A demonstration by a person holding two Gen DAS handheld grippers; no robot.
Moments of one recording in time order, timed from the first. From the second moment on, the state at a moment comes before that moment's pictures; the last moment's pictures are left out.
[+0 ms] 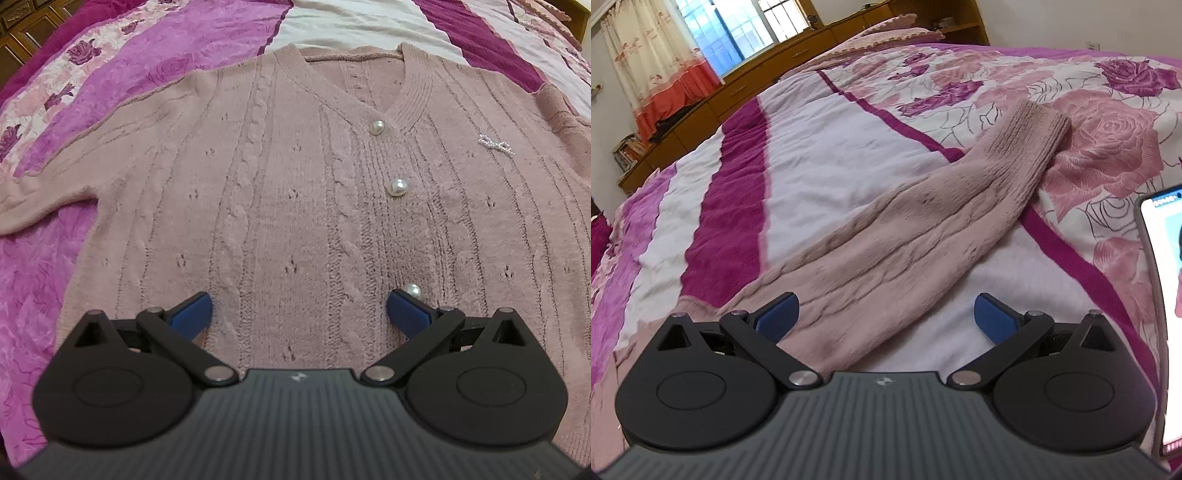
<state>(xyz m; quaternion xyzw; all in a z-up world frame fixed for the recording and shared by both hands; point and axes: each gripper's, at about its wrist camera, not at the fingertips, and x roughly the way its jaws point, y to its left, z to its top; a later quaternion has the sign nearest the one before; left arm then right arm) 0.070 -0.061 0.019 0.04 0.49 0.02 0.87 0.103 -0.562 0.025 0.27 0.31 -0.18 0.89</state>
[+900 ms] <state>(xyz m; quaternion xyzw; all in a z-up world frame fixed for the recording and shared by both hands) 0.069 -0.064 0.013 0.05 0.48 0.03 0.88 0.131 -0.605 0.009 0.36 0.22 -0.16 0.89</state>
